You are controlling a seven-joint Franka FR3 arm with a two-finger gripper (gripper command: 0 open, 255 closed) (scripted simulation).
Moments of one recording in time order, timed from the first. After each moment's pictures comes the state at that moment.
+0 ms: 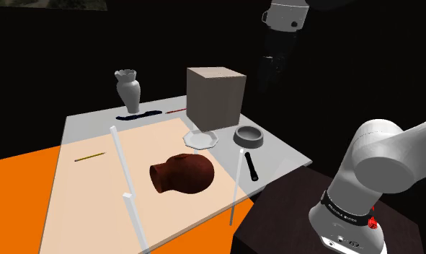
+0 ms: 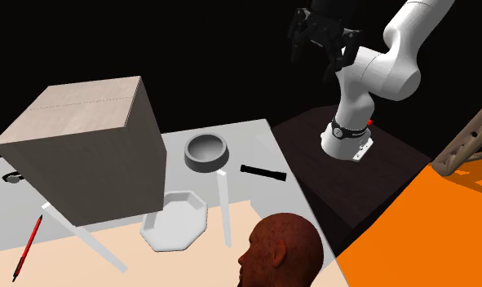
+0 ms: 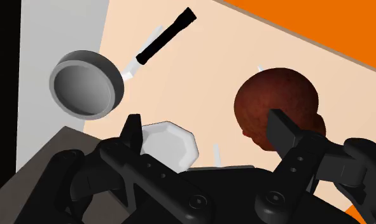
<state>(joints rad) 0.02 -0.82 0.06 -2.40 -0.04 1.67 0.04</state>
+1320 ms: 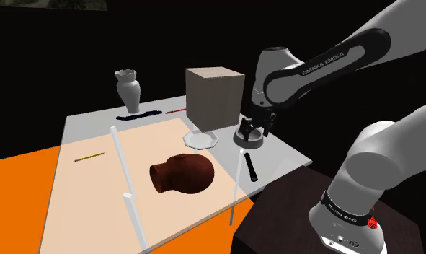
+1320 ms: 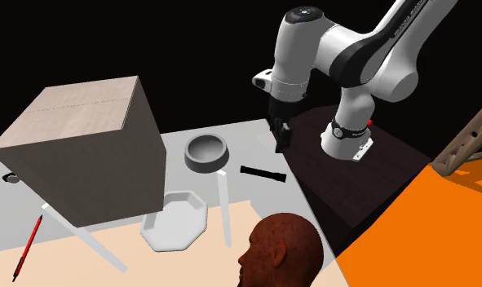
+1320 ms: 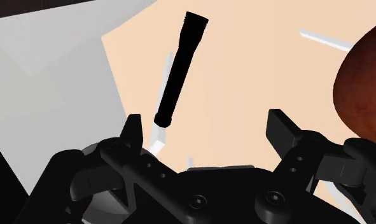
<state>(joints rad) -0.16 -0.56 0.09 -2.83 0.02 2.31 0.42</state>
